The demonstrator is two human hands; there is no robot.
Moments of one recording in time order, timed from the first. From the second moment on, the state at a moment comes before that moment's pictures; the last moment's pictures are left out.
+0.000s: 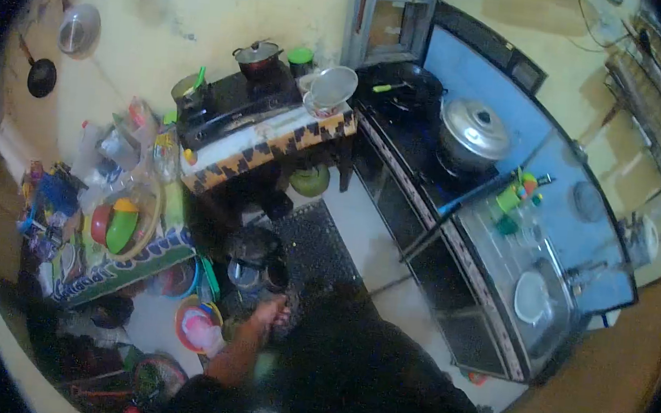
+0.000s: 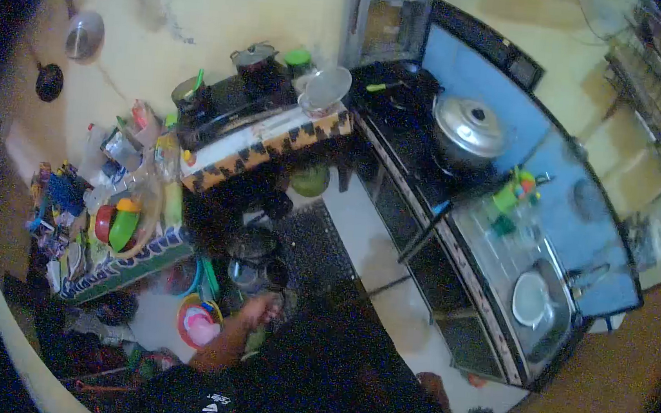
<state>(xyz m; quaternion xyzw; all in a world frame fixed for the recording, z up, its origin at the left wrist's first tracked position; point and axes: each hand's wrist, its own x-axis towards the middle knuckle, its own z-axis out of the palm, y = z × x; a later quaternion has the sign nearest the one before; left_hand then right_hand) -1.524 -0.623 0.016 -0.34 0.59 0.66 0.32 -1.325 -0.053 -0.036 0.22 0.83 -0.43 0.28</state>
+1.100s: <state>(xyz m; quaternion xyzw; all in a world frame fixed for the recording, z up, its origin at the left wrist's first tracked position) -2.188 -0.752 0.131 0.08 0.84 0.50 0.20 -1.953 -0.280 0.110 0.24 0.84 -0.45 0.21</state>
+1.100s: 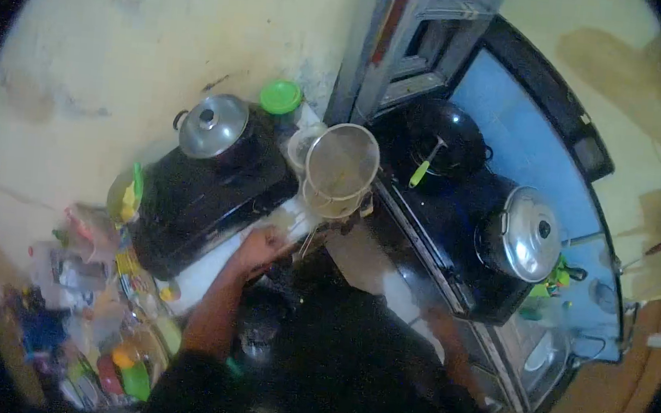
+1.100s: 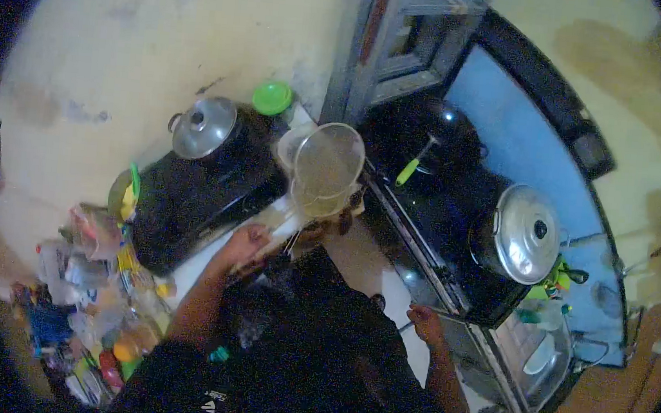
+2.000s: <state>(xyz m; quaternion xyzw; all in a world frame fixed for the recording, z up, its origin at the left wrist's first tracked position) -1.852 -0.272 0.251 0.65 0.55 0.33 0.40 -1.721 -0.210 0.209 0.40 0.39 -0.67 -0.49</state>
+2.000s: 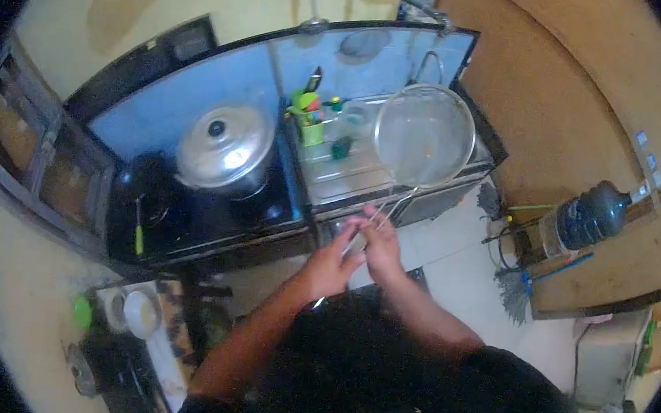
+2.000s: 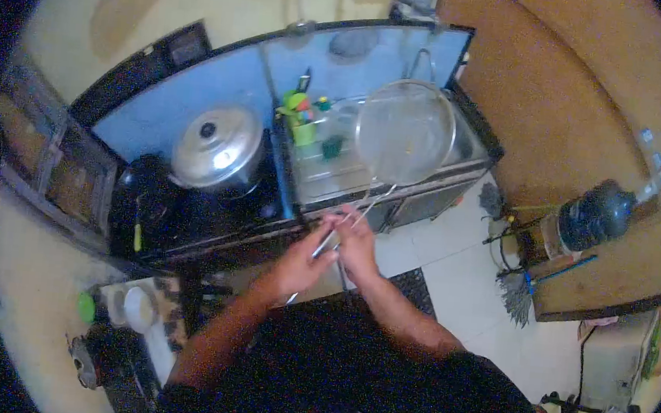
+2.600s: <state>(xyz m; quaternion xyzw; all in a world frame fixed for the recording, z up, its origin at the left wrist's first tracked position) -1.464 0.069 0.180 0.23 0.29 0.42 0.83 -1.364 0.026 0.158 0.62 0.69 -0.12 -0.36</state>
